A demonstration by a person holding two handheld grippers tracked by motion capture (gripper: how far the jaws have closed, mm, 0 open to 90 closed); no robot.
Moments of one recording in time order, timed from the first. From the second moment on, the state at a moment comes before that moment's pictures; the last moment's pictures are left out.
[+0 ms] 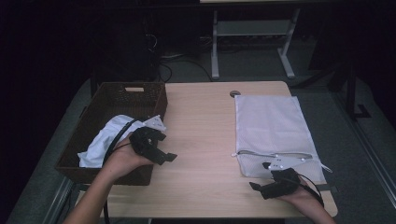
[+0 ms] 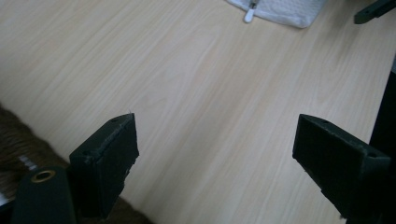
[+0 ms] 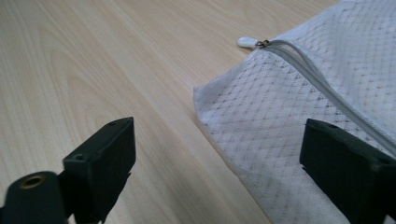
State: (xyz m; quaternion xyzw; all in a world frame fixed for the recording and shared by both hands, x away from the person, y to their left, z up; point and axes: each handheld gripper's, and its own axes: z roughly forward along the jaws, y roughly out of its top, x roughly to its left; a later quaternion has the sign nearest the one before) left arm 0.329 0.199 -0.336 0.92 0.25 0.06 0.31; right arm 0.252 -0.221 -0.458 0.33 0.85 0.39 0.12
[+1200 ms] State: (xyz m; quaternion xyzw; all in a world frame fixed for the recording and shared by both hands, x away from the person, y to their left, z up) left arm 0.389 0.324 -0.336 0.88 0.39 0.14 0.23; right arm 0.253 -0.215 -0.463 0.31 0.86 0.39 0.10
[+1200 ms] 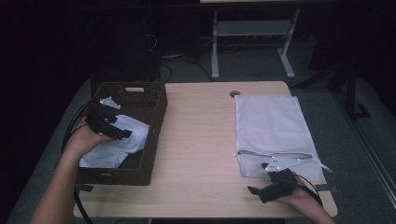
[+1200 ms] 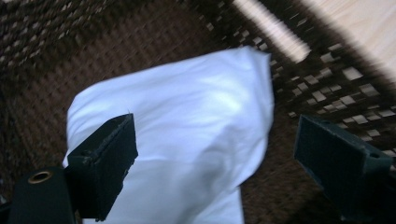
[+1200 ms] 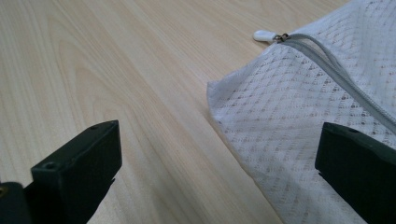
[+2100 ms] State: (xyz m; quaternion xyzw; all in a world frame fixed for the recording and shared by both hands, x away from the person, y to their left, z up) left arm 0.413 0.340 -0.410 0.90 0.39 0.10 0.15; right arm 0.253 -0.214 -0.464 0.31 0.86 0.38 0.10
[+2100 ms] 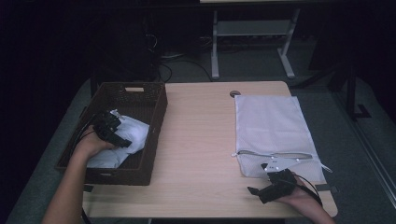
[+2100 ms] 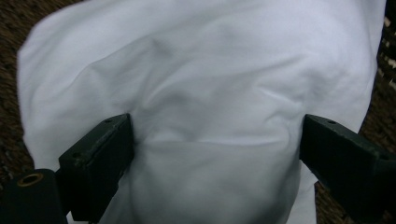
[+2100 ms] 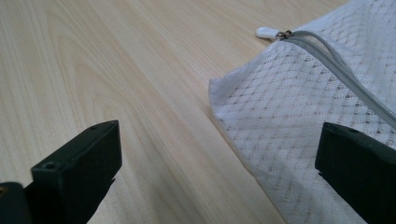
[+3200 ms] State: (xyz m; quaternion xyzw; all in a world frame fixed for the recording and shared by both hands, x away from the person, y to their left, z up) left arm 0.404 0.356 -0.370 0.86 0.44 0.13 0.21; right arm 0.253 -0.215 -0.465 0.32 0.86 0.38 0.10
